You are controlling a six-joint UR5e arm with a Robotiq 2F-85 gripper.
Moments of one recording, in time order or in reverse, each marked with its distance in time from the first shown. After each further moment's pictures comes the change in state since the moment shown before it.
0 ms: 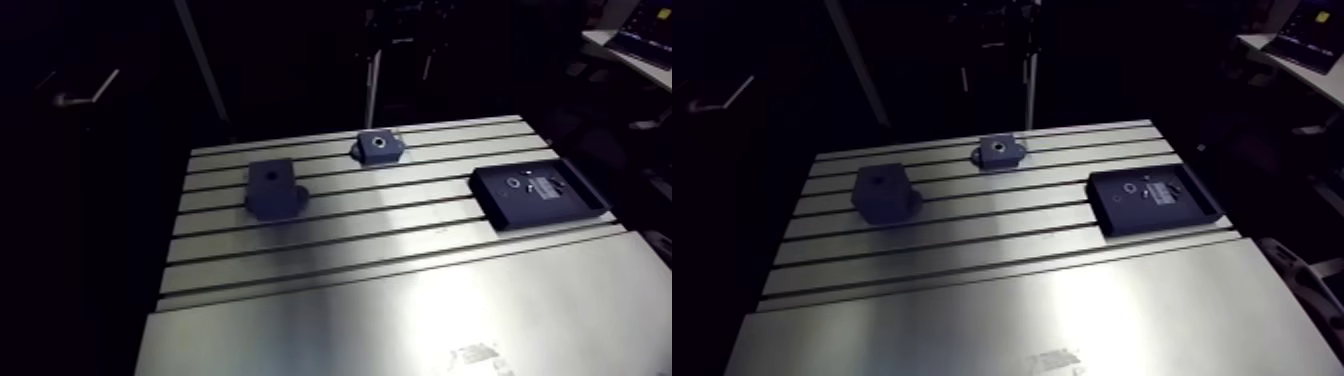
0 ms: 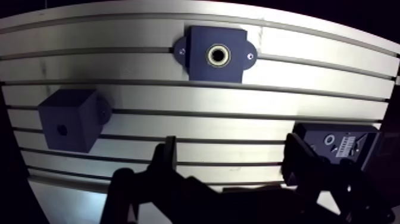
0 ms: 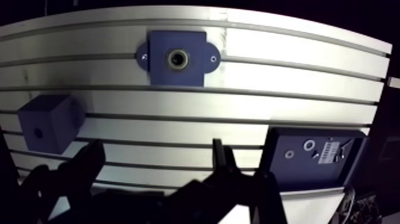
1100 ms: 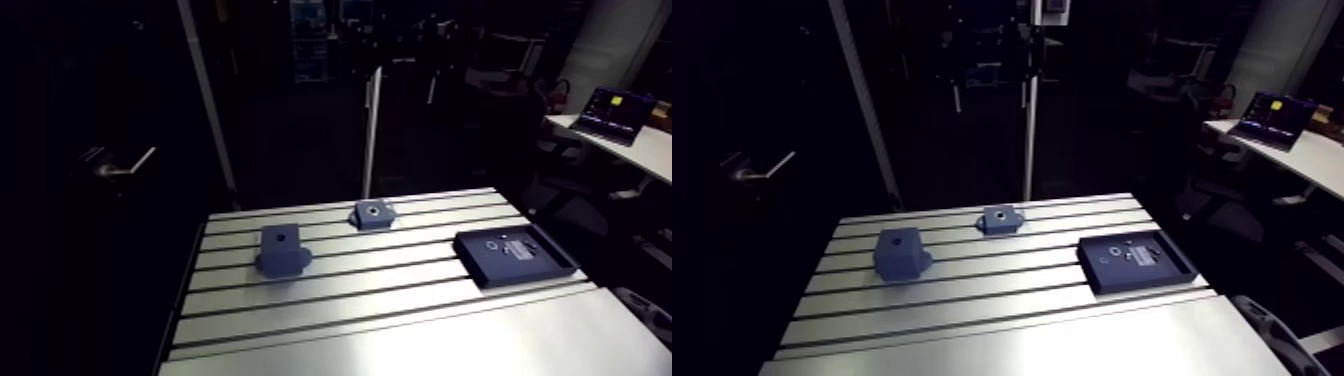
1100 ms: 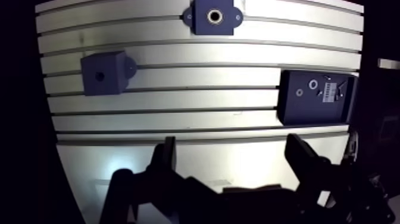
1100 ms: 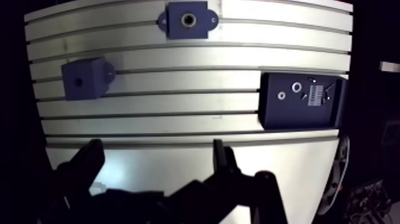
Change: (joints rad) arm 0.004 -0.254 -0.005 0.195 0.008 0.074
